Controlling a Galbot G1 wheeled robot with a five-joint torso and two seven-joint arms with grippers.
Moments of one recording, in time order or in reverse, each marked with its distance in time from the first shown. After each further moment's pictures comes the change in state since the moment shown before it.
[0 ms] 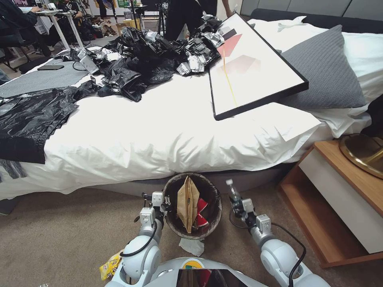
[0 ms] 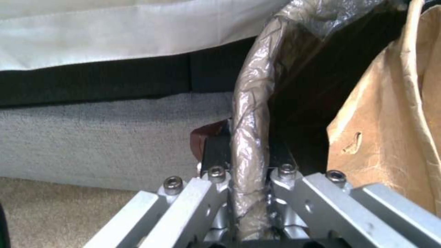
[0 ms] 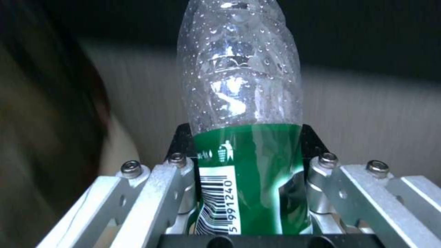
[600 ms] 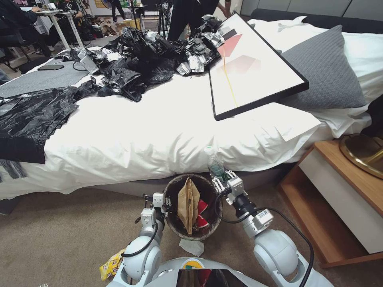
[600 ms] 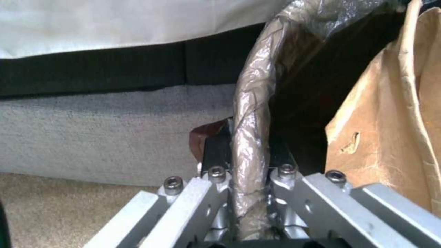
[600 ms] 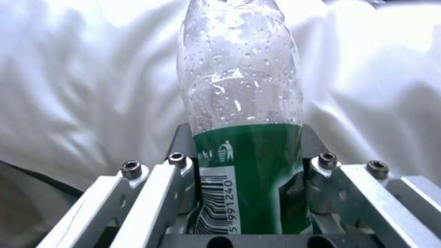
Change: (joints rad) left arm 0.001 -0.001 0.002 0.010 -0.008 0.001 -0.002; right arm -0.014 0.066 0.009 0.387 -0.265 0.294 -0.059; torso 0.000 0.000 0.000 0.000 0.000
